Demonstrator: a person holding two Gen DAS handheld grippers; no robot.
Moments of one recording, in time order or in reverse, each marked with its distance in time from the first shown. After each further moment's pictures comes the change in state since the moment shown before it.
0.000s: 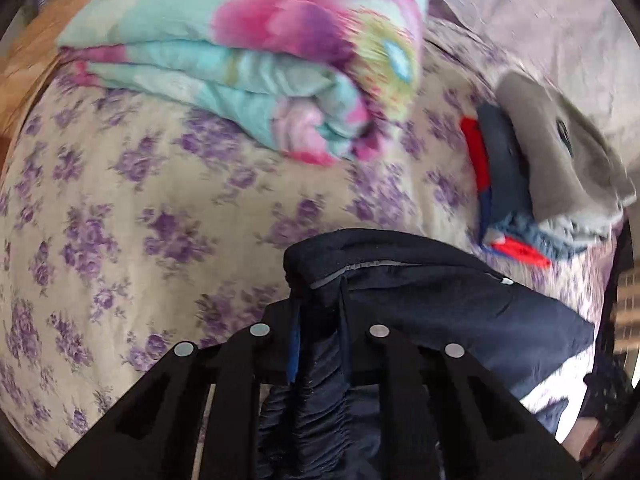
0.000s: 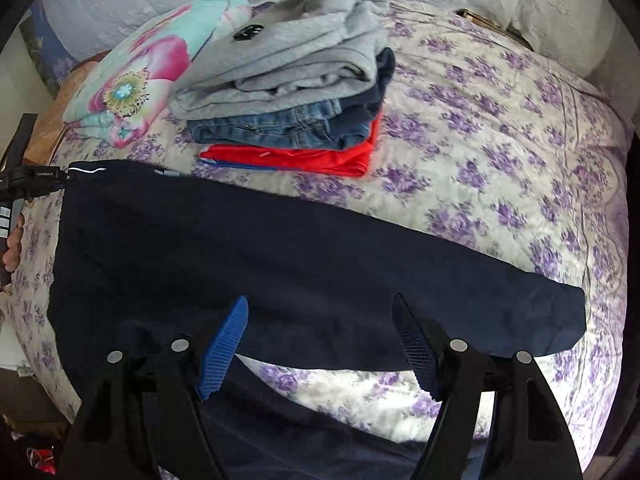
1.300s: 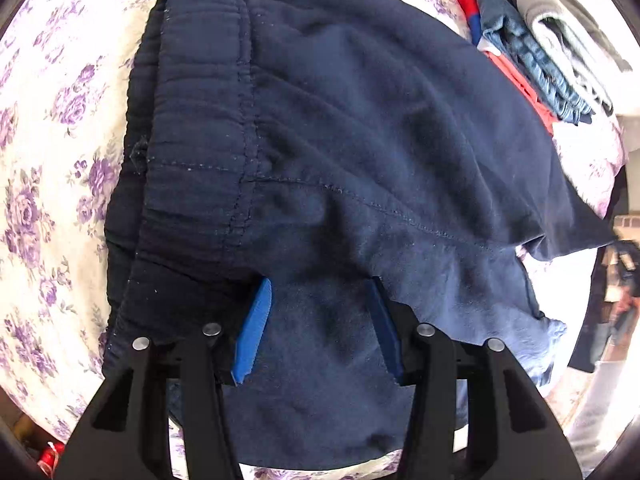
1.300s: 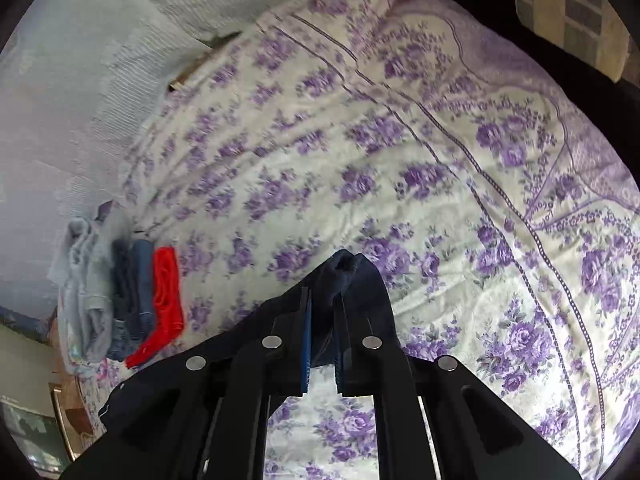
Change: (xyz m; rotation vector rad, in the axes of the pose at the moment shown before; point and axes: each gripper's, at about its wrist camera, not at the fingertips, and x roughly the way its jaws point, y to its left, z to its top) left arm 0.028 -0.046 -0.175 0.026 0.295 -0.062; right arm -0.004 -0.290 -0.039 0.757 -0.202 0.083
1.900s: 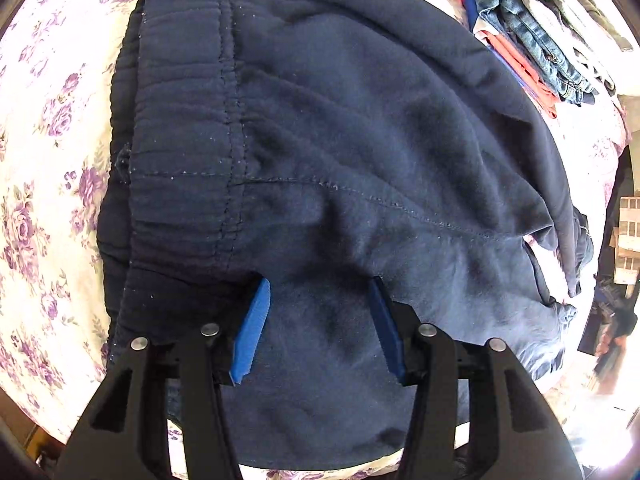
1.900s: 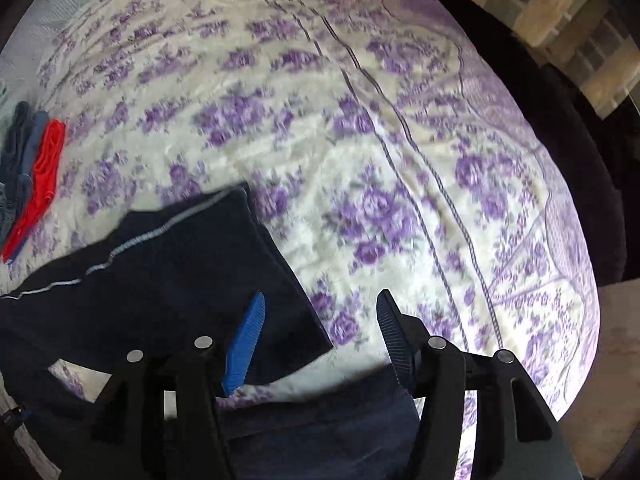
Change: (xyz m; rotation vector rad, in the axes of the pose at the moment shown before) left arm 0.007 -0.009 0.008 0.041 0.041 0.007; right arm -0.007 -0.038 -0.069 -0.160 0.196 -0.427
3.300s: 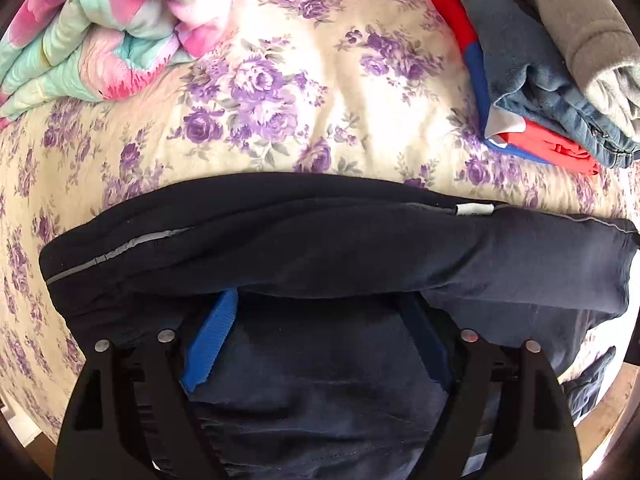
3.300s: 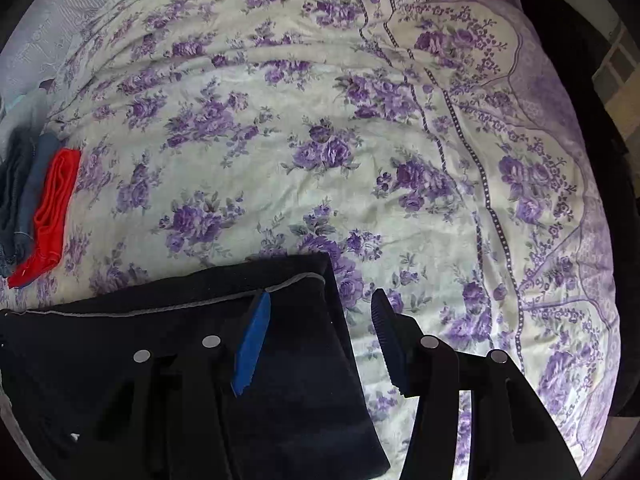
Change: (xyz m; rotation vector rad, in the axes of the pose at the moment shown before) left arm 0.017 -0.095 0.202 0.166 -0.041 0.206; right arm 0.078 0.058 0.116 -0.183 -0.015 0.090
